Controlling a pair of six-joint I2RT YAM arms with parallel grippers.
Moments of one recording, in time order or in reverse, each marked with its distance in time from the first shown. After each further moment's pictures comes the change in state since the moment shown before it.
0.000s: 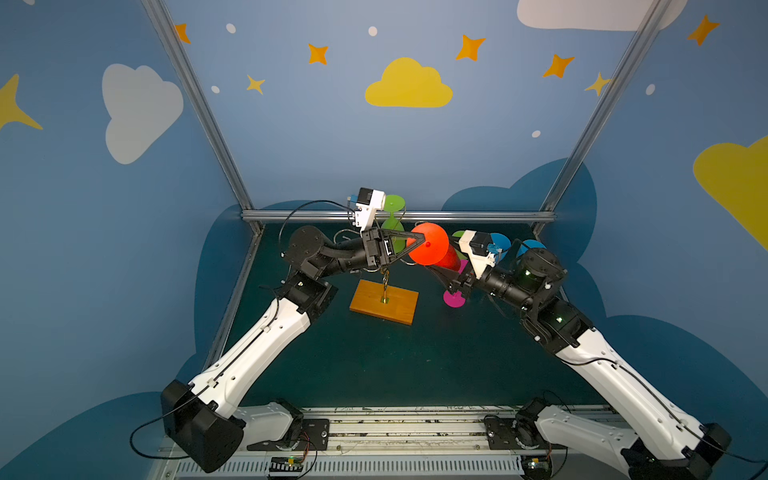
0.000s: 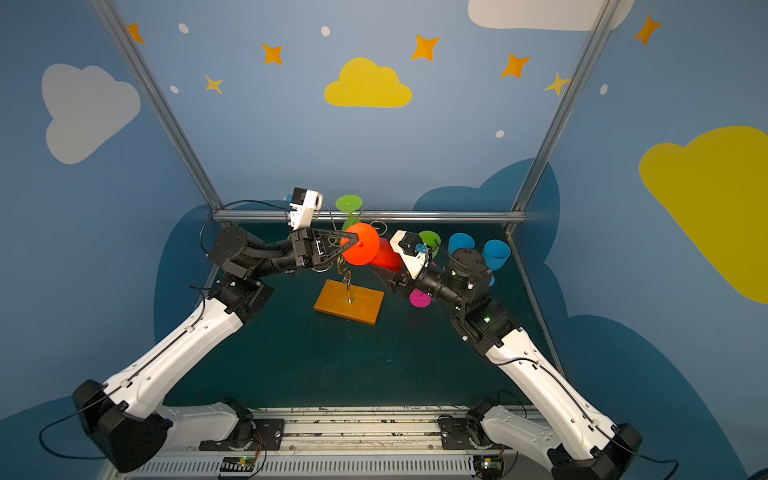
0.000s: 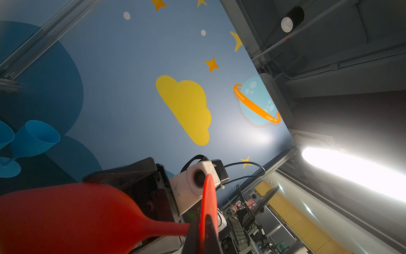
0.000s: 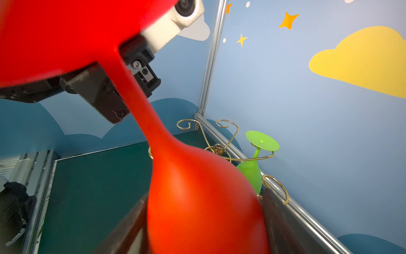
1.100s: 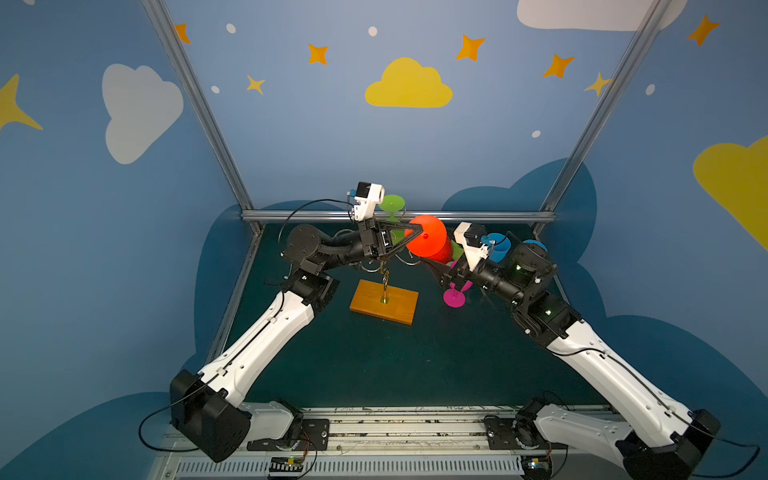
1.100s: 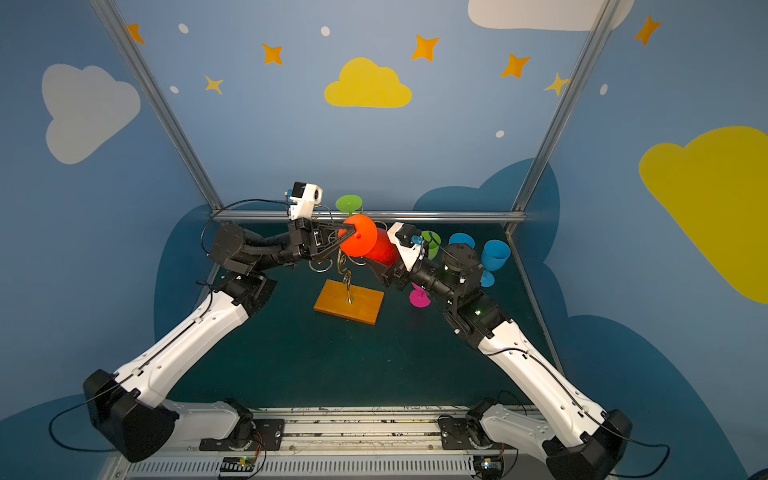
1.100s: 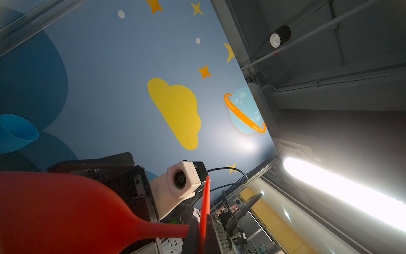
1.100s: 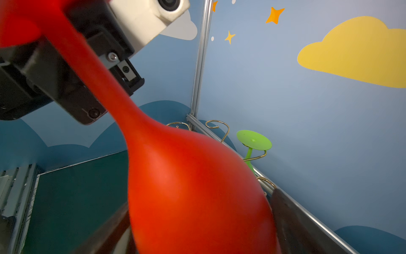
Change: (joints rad) left arm 0.024 0.053 0.015 0.164 0.018 -0.204; right arm 0.015 0.077 0.016 0.068 0.055 0.032
